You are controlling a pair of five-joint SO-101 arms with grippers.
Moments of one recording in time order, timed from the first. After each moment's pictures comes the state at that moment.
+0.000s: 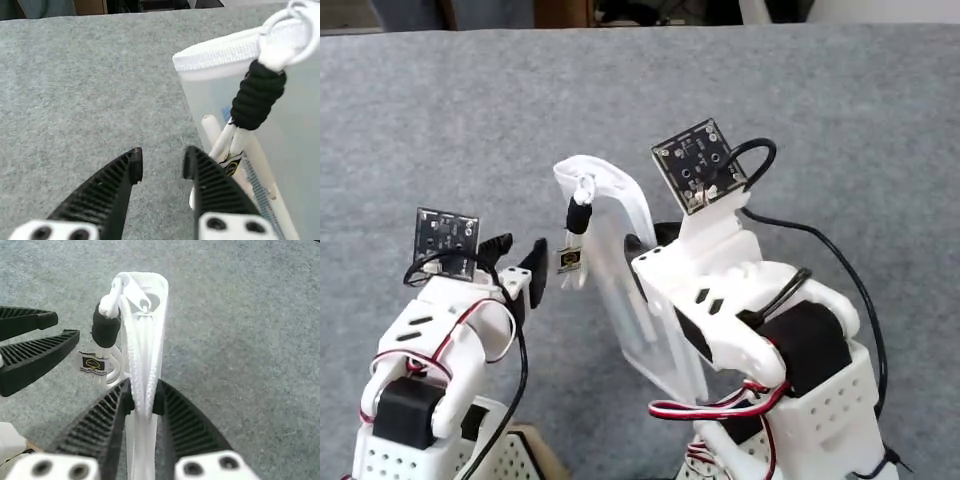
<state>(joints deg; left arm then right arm) 9.0 -87.6 60.6 63.9 3.8 -30.1 -50.2 18.2 86.5 -1.8</state>
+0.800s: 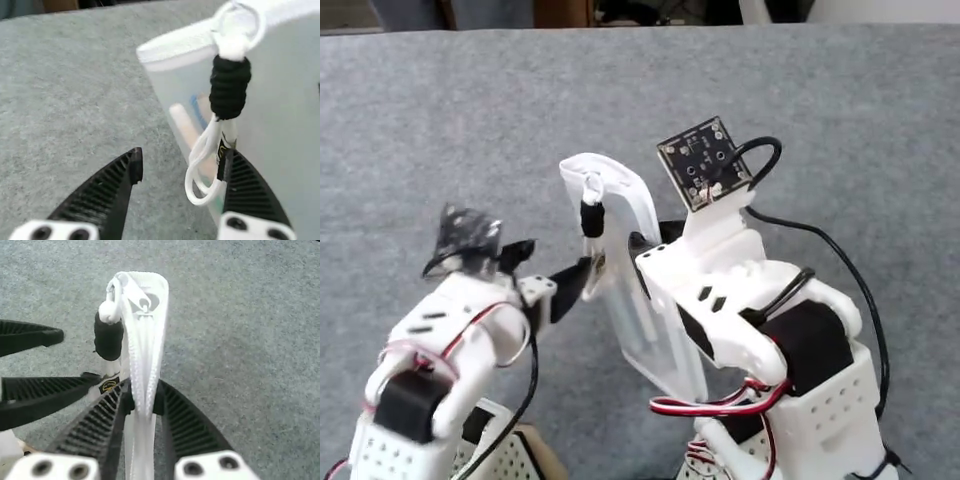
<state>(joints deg) 16.9 -79.1 56.0 64.9 3.8 -28.8 -50.3 18.3 86.5 -1.8</state>
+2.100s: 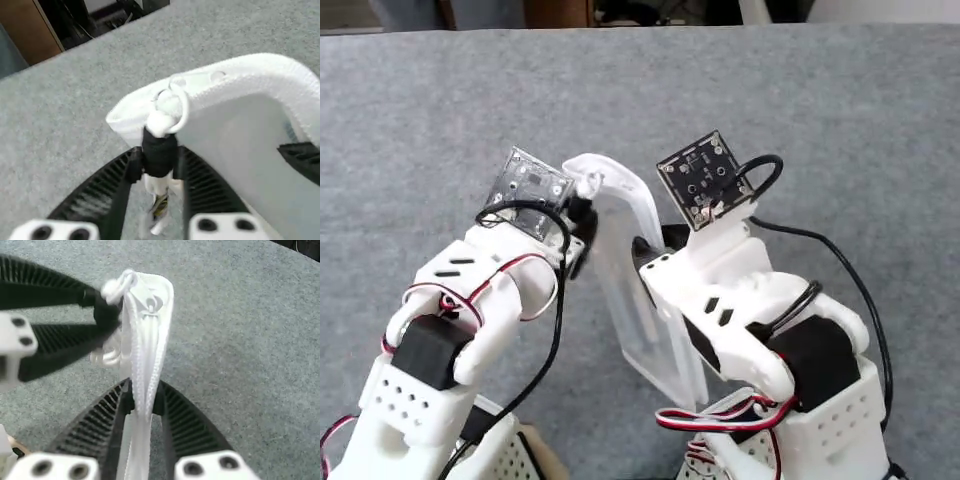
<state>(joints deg) 20.0 -63.3 41.5 56.6 -8.6 -28.7 -54.2 21.5 85.4 1.9</state>
